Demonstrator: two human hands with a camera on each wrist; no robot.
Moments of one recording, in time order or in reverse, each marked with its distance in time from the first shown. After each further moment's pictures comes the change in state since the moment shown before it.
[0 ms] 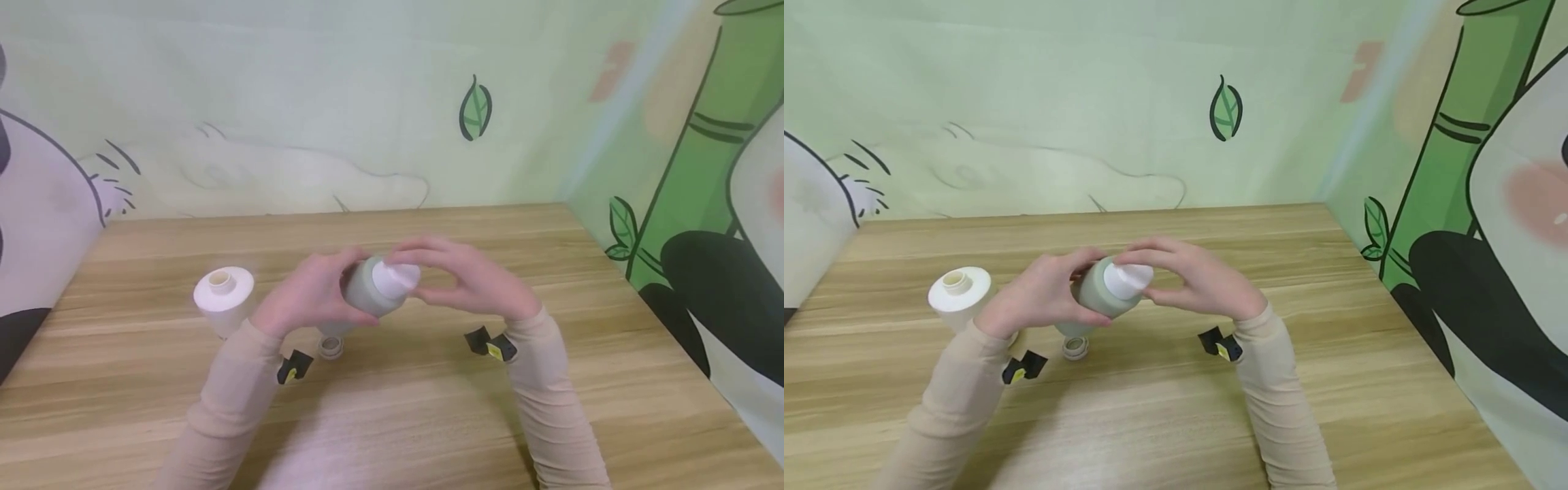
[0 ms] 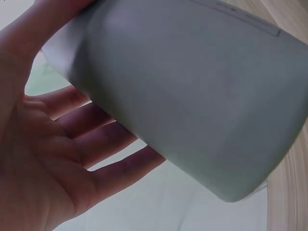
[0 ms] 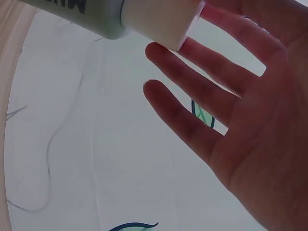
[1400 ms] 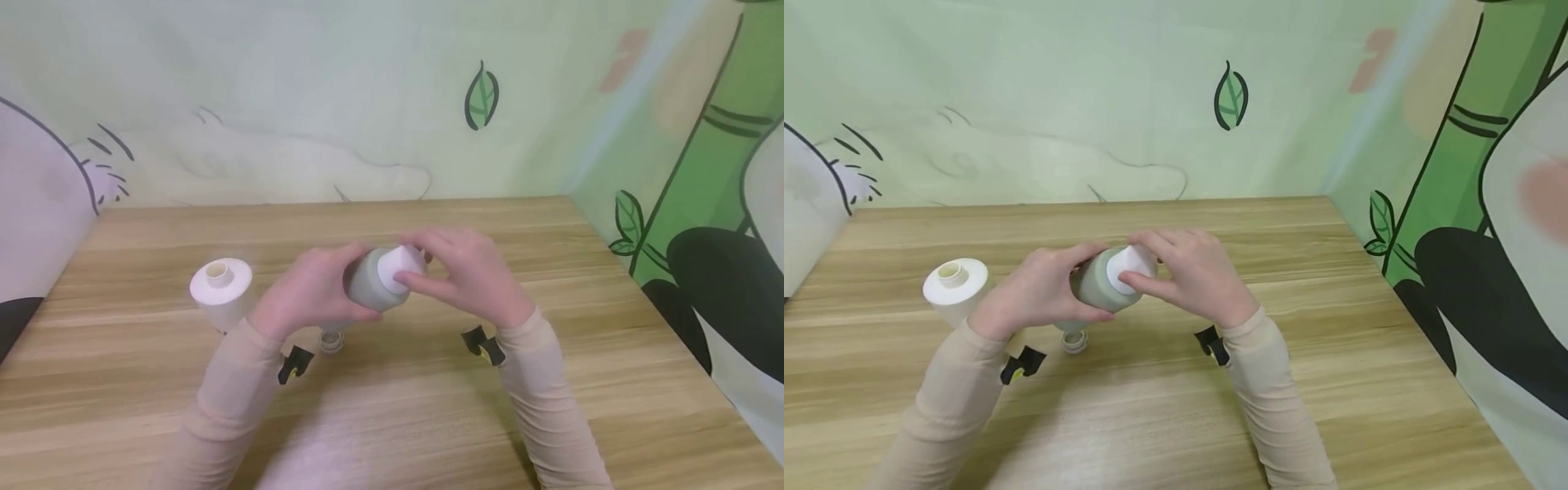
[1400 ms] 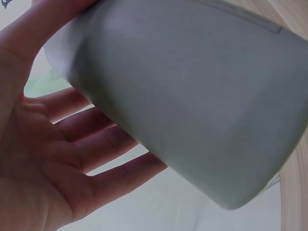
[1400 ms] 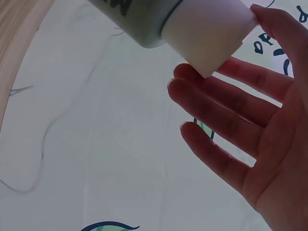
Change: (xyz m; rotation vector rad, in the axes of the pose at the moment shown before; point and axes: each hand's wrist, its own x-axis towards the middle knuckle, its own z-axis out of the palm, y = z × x) left_hand -0.003 0.011 -0.002 0.055 0.022 -0.003; right_hand 0.010 -0.010 0.013 -0.326 0.275 -0.016
